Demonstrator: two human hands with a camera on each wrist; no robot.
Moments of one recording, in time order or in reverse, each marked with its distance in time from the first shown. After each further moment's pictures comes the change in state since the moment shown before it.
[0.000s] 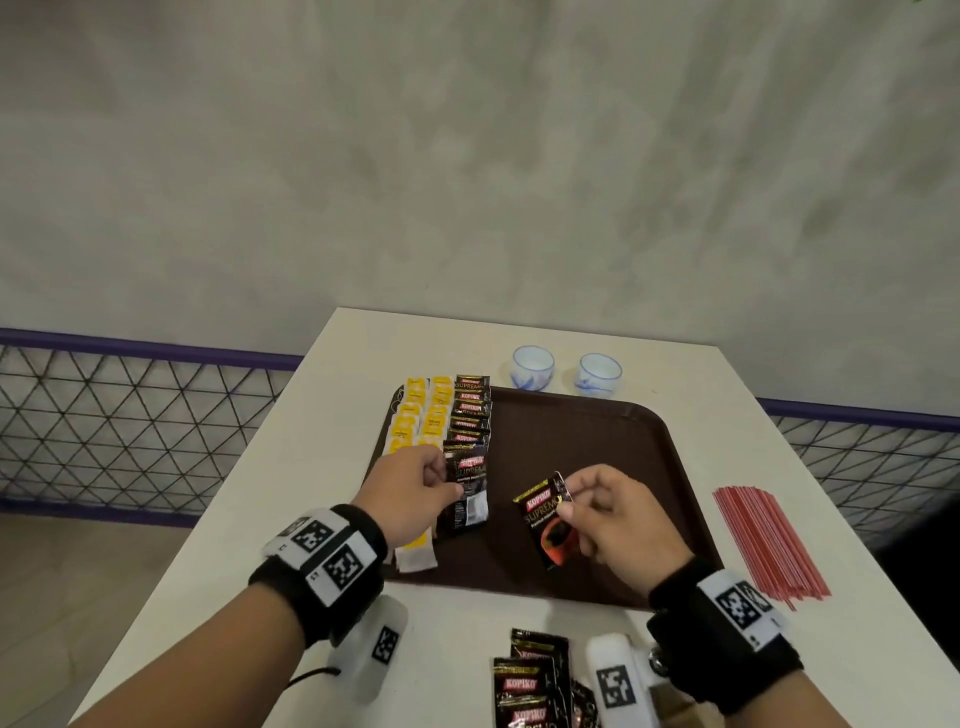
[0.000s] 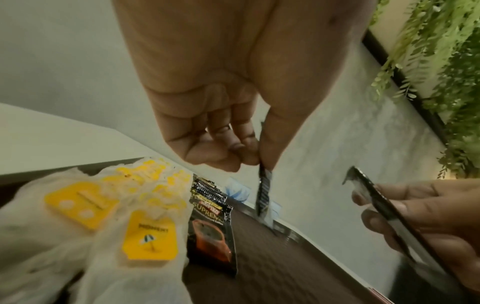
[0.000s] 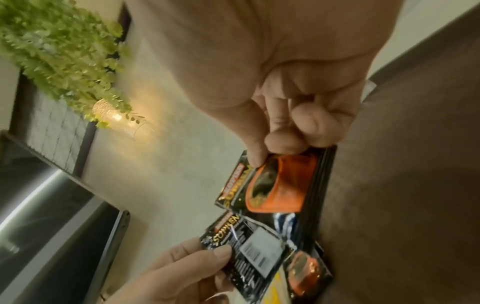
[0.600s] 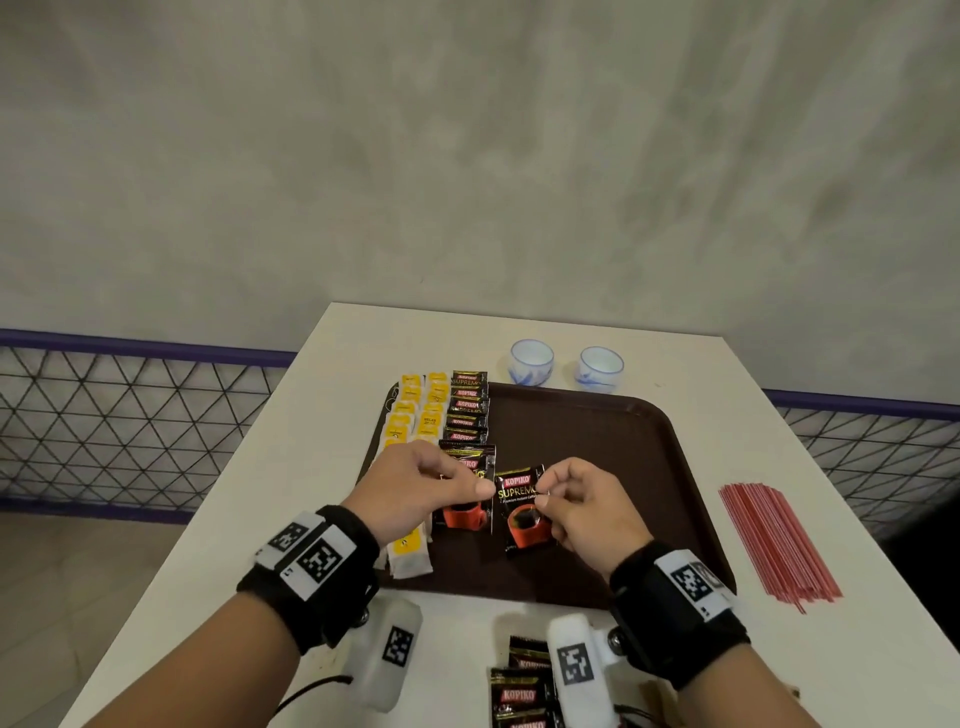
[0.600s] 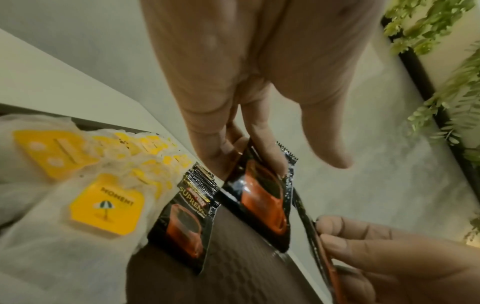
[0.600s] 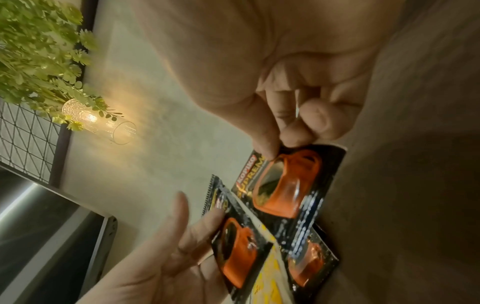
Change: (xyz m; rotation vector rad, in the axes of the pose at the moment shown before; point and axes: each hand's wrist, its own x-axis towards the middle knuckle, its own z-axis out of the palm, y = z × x) left_hand 0.009 -0.002 0.003 -0.354 -0.113 -0.066; right_hand 0.029 0.009 0.022 0.017 0.022 0.103
